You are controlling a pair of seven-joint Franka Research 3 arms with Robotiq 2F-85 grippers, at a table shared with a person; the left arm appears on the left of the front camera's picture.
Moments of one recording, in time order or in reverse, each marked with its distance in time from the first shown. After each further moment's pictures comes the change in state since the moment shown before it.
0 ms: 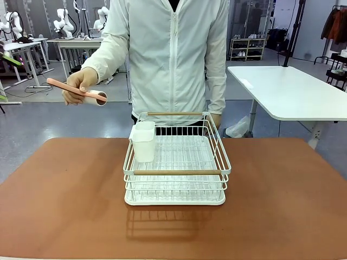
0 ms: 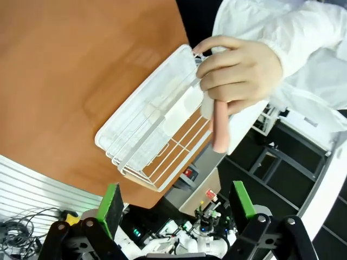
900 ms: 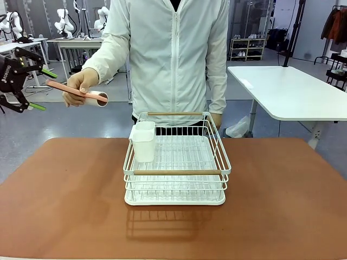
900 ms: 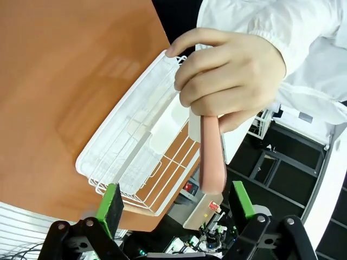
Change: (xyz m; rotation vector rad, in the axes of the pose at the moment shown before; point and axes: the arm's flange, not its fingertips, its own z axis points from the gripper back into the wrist) left arm -0.027 -0.004 -0.076 -0.075 -0.075 -0.104; right arm 0.000 0.000 0.001 0.000 -0.001 0.000
